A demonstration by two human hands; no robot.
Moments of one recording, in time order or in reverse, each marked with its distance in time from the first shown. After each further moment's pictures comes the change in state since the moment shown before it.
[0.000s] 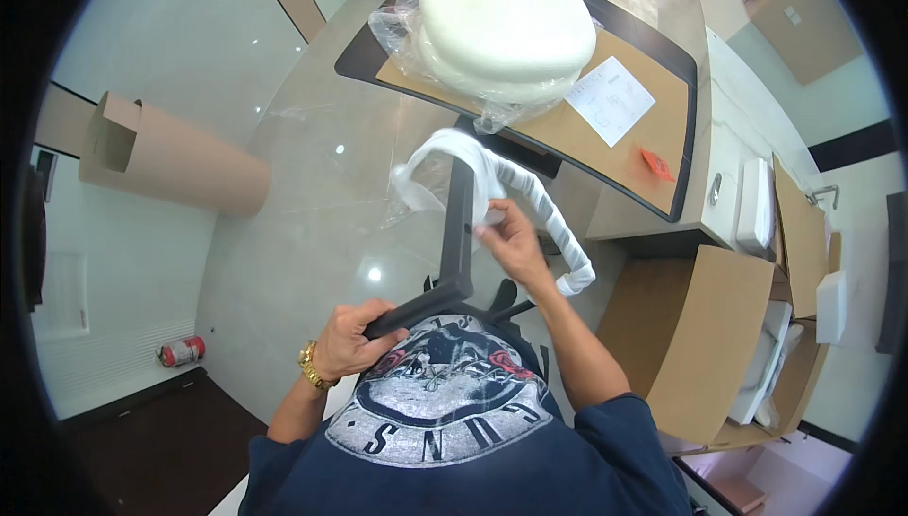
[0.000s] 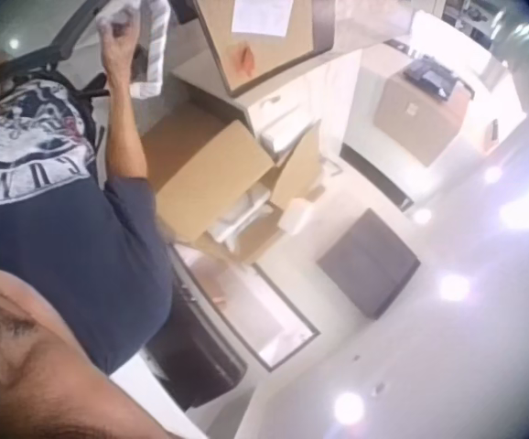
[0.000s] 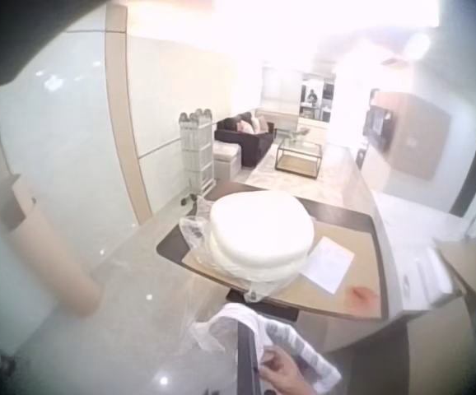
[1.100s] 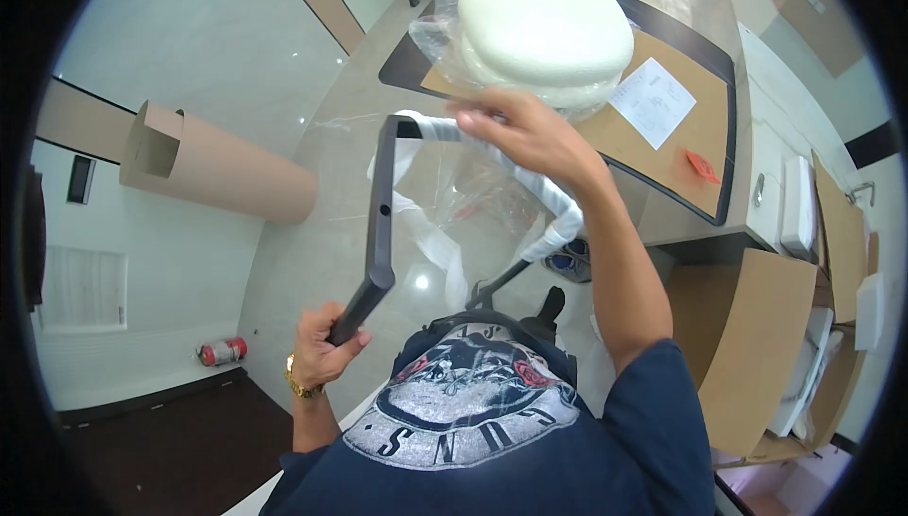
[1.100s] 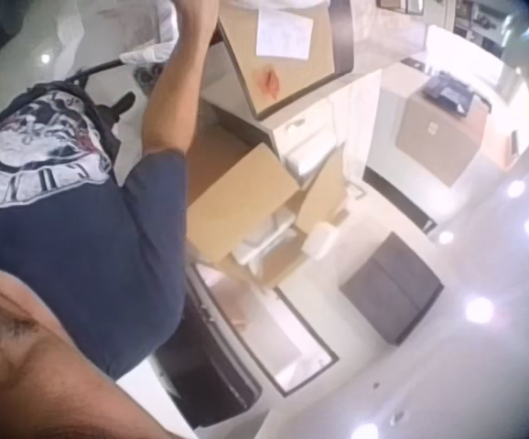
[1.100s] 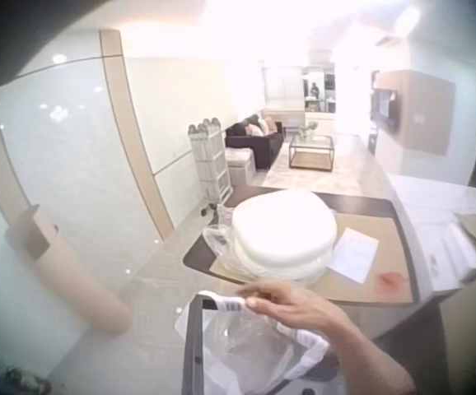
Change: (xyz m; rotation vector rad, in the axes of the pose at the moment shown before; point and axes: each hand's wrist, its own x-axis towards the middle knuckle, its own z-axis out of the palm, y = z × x) left_hand -0.036 0.006 -0.053 0.123 0.155 -0.051; right_hand 0.100 -0.186 0.033 -0.649 -0.325 -0.334
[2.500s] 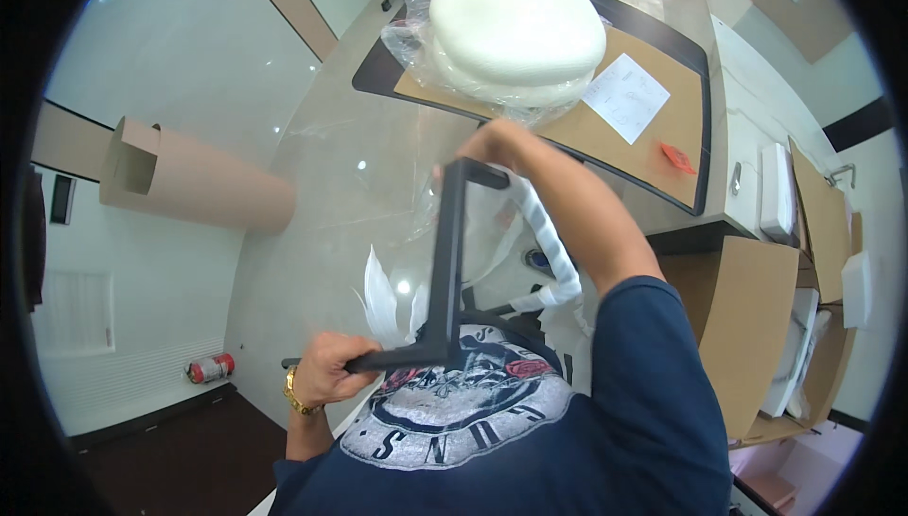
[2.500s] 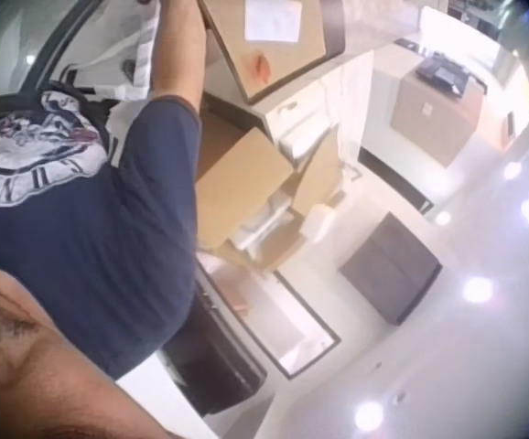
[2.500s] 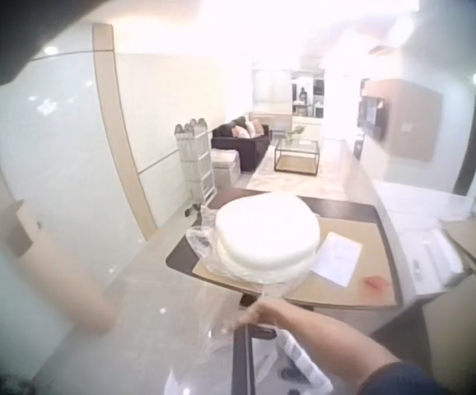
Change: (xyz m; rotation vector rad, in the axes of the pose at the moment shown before) left_hand 0.014 0.008 0.007 0.035 -0.285 0.160; right_hand 0.081 0.158 0.049 -0.310 -0.761 0.894
